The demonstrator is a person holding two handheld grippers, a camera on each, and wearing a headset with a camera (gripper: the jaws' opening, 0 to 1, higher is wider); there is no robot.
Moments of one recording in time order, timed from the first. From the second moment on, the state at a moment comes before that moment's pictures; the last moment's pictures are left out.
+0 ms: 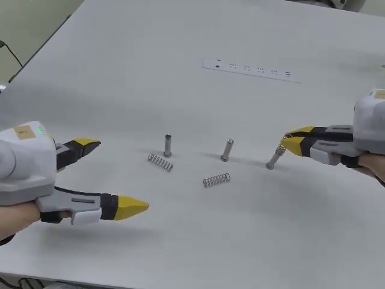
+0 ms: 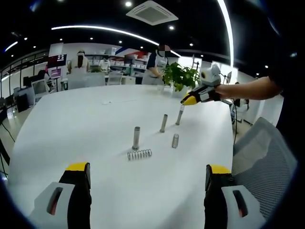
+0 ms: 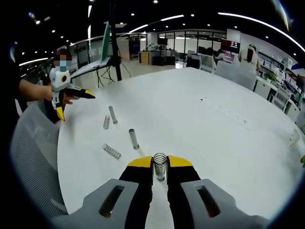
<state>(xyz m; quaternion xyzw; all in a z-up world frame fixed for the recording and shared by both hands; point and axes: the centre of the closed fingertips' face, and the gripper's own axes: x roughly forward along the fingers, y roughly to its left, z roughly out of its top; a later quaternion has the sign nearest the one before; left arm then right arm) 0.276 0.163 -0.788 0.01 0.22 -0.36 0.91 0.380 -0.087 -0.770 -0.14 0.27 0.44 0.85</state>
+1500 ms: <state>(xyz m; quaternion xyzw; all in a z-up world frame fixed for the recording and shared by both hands) 0.274 0.159 -0.782 0.01 0.21 -0.37 0.90 0.371 -0.085 -0.800 -0.14 0.31 0.44 0.83</state>
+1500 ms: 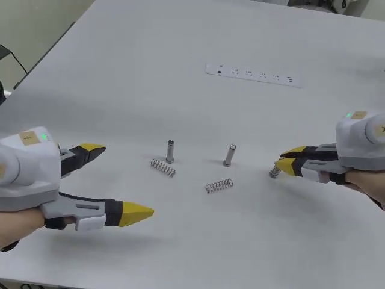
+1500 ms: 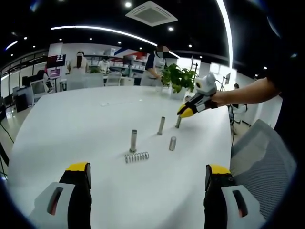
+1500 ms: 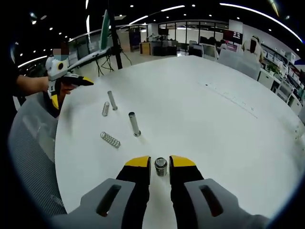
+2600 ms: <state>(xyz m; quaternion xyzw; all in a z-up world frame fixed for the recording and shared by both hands) 0.274 0.159 -0.779 0.01 0.21 -0.37 0.91 0.342 -0.075 -0.760 -0.18 0.25 0.46 0.83</state>
